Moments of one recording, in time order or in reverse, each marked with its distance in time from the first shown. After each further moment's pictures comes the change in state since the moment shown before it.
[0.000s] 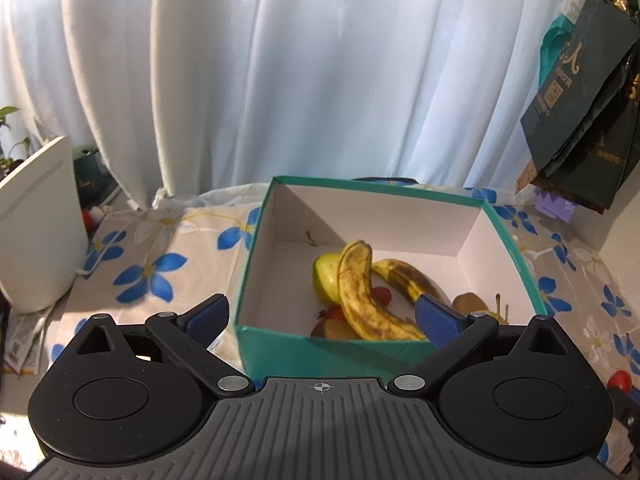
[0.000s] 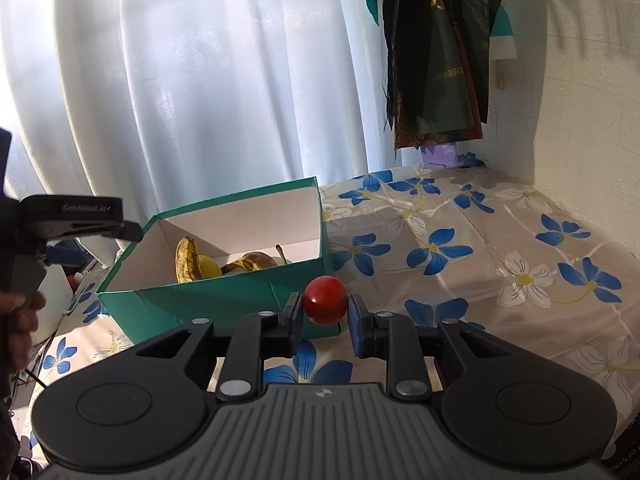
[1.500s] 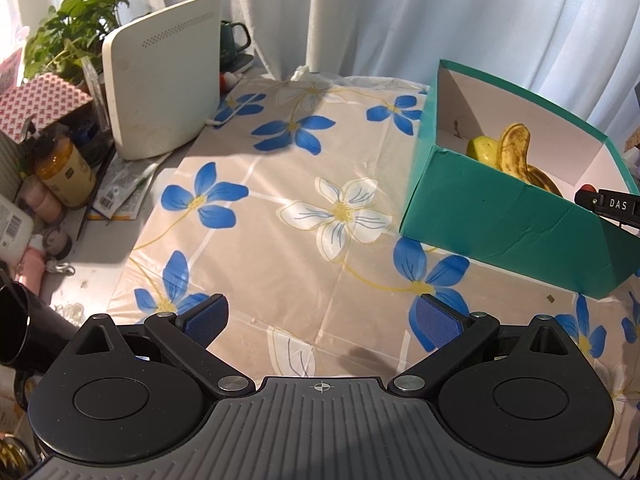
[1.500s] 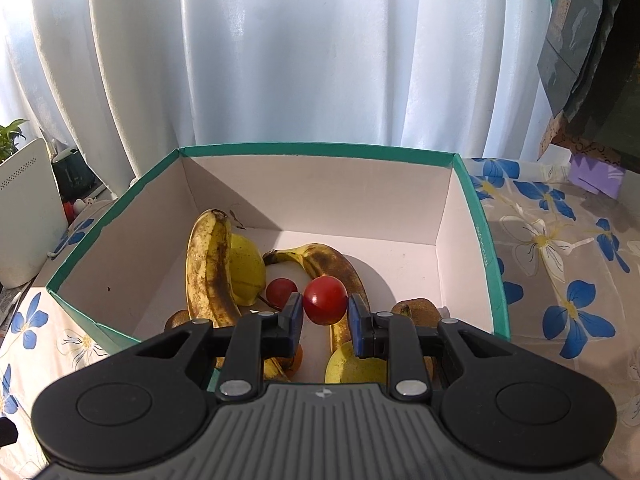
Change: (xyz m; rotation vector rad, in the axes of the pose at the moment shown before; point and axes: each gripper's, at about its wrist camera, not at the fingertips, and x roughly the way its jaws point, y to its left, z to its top) left arm -0.015 0.082 -0.082 -0.189 0.221 0.242; right arm 0.186 0.078 0.035 -0.241 0.203 0.130
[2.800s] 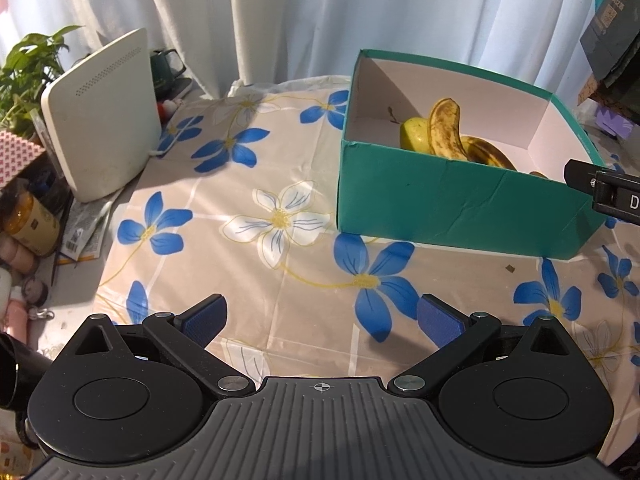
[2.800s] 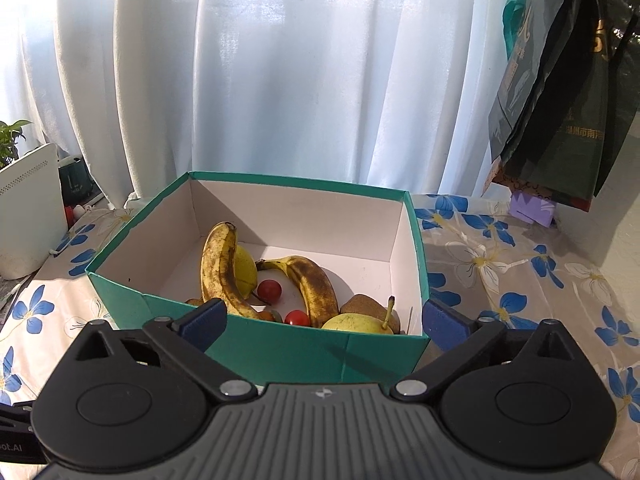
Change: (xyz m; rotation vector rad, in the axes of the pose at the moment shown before) left arm -0.008 -0.040 -0.001 0.170 -0.004 -0.069; right arm -0.089 0.017 -0.018 -0.045 -0.105 -0.121
